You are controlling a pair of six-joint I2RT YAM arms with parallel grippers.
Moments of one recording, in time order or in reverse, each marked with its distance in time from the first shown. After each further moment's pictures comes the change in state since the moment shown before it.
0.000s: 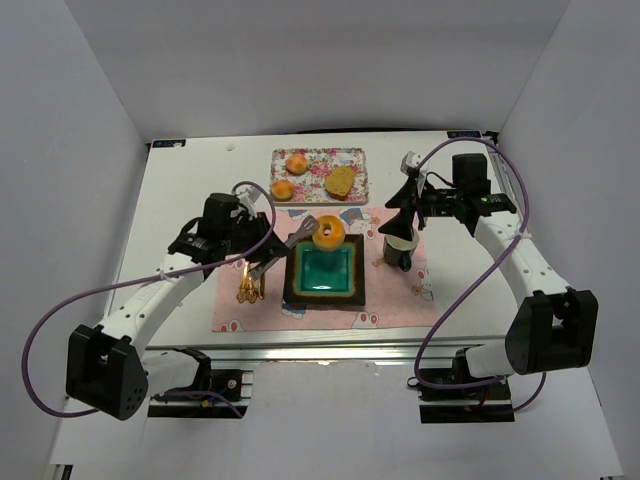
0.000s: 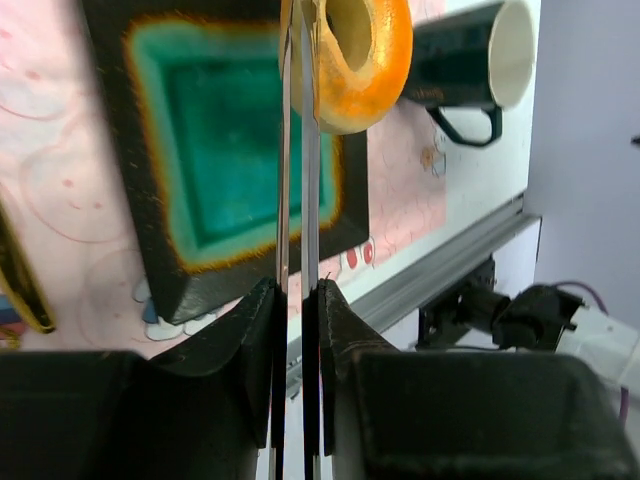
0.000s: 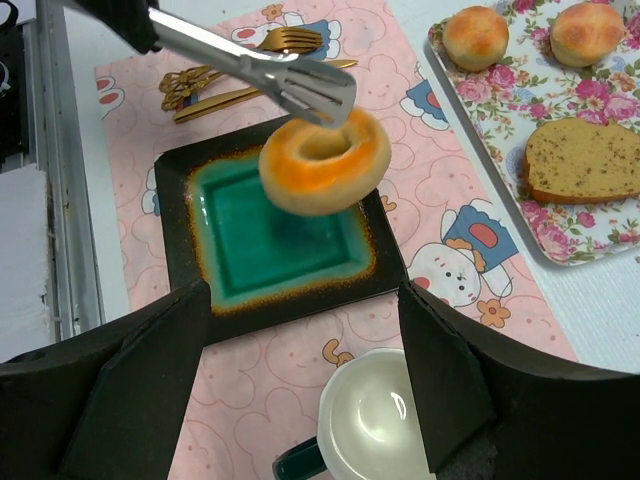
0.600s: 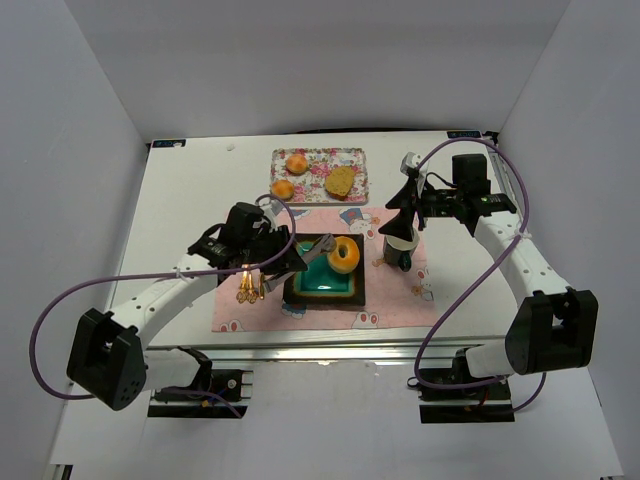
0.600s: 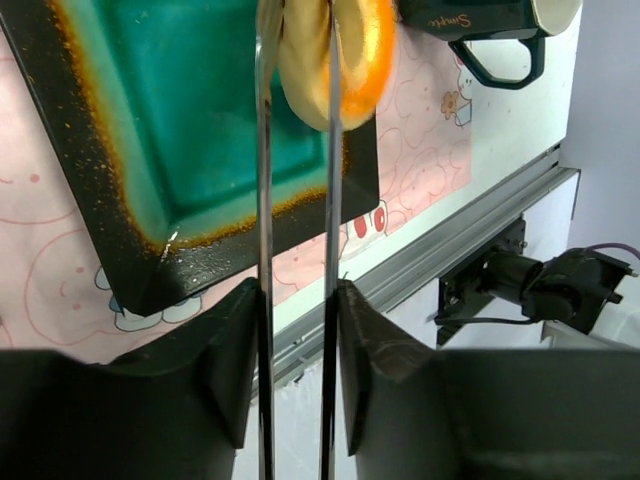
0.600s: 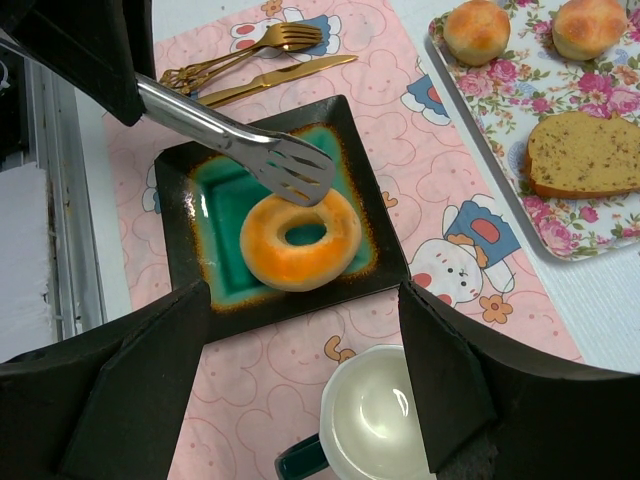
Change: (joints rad) left arm -0.163 0.050 -0.035 0.022 -0.053 -0.018; right arm 0.000 0.000 0.000 -0.011 0.006 -0.002
